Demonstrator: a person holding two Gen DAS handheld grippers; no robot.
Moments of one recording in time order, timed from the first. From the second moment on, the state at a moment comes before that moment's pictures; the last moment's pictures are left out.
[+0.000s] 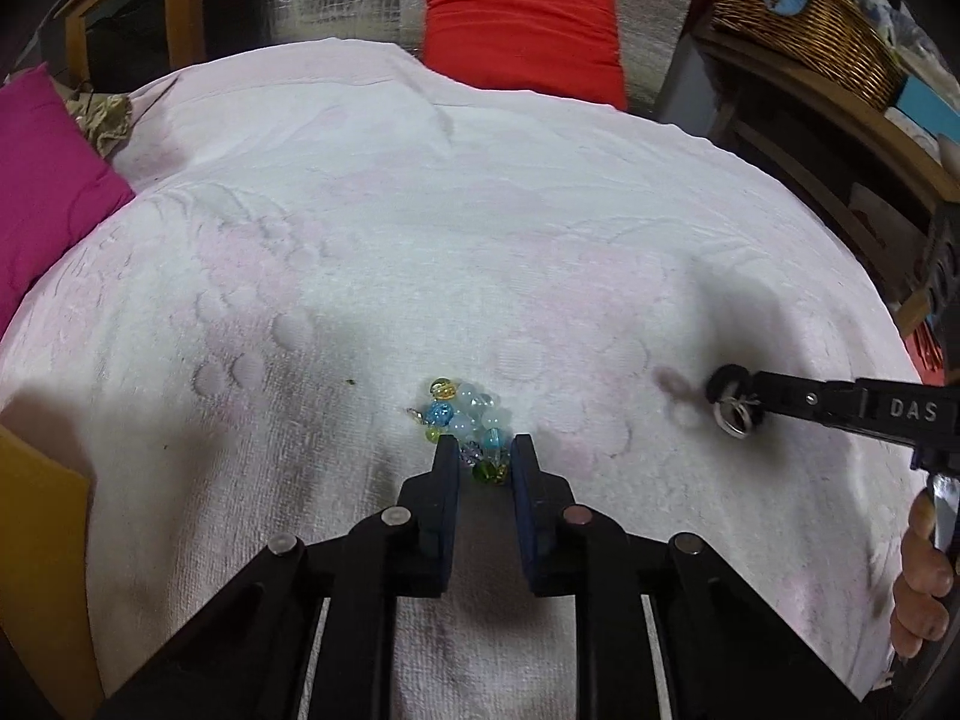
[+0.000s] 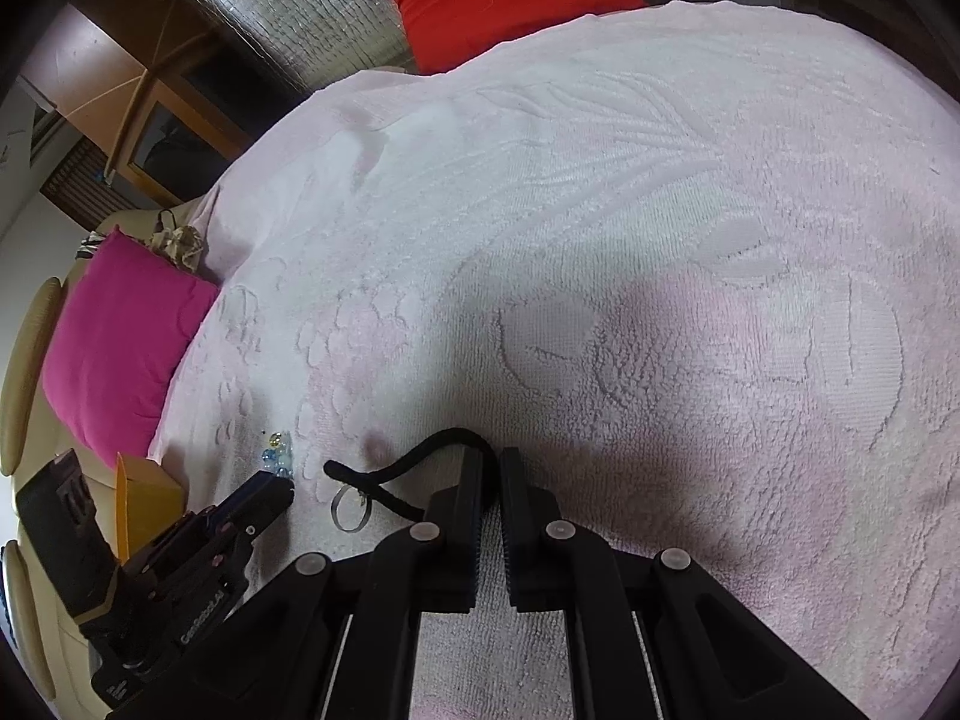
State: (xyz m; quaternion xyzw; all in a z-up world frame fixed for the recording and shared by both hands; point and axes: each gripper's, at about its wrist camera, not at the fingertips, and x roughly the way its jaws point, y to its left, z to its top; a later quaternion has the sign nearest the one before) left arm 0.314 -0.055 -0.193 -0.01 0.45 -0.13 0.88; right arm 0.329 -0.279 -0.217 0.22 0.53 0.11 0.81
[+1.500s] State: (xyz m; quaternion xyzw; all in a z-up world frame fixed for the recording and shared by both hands) left arm 0.297 -0.055 -0.189 -0.04 0.48 -0.18 0.86; right arm 0.328 -0.262 -0.211 0.19 0.50 0.11 0.84
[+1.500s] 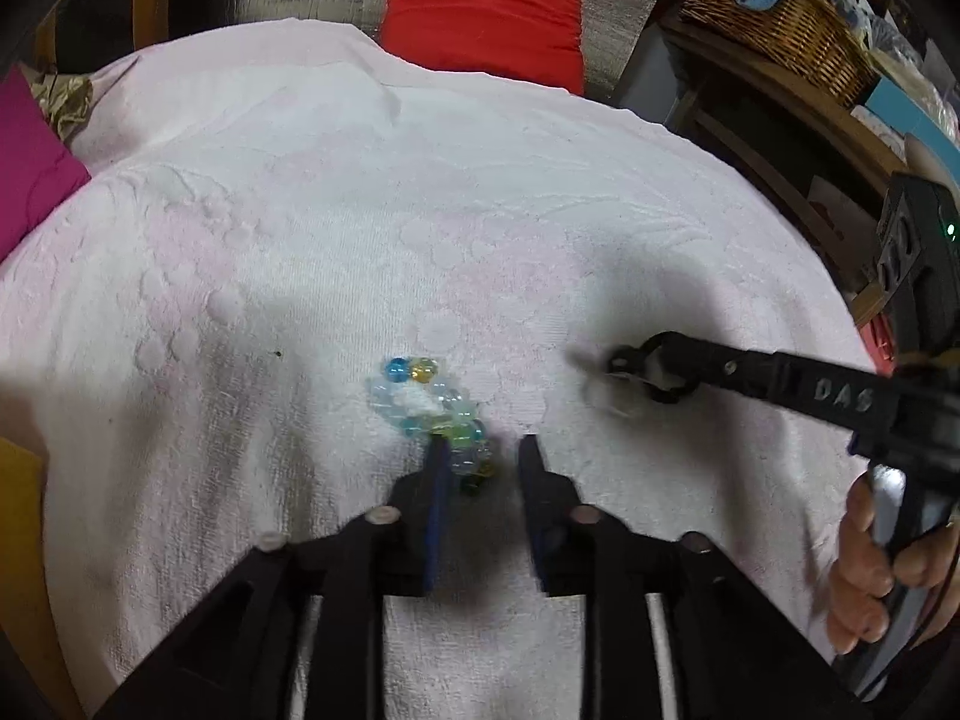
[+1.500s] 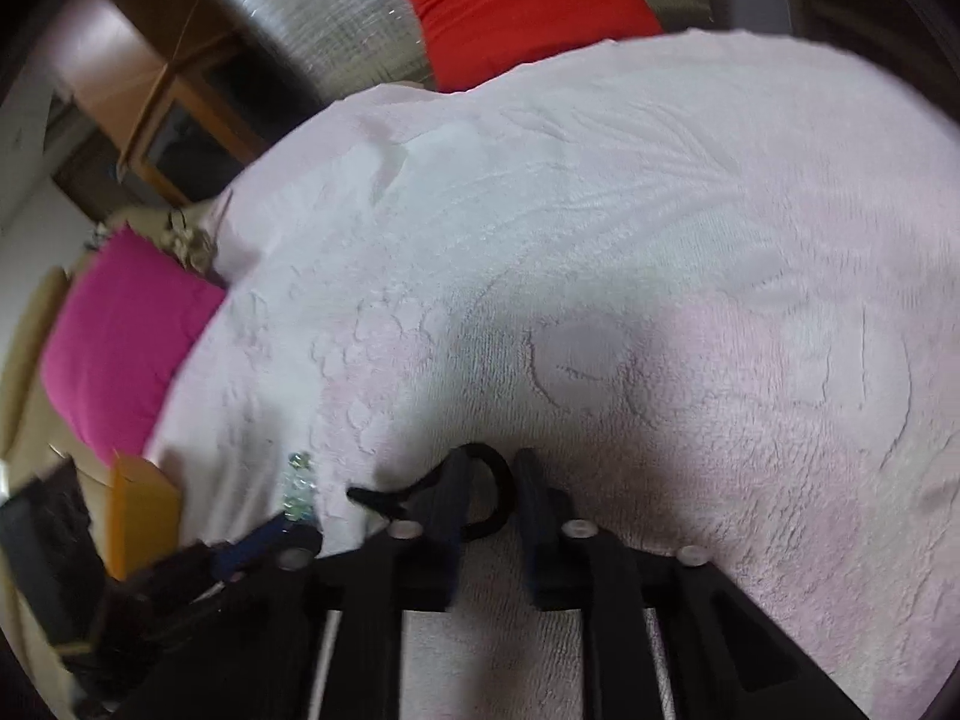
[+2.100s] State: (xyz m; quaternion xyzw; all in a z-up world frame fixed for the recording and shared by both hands) left arm 0.302 -0.056 -0.190 -0.02 0.46 -0.12 0.88; right arm 0.326 -0.269 -0.217 0.20 0.50 0.11 0.83
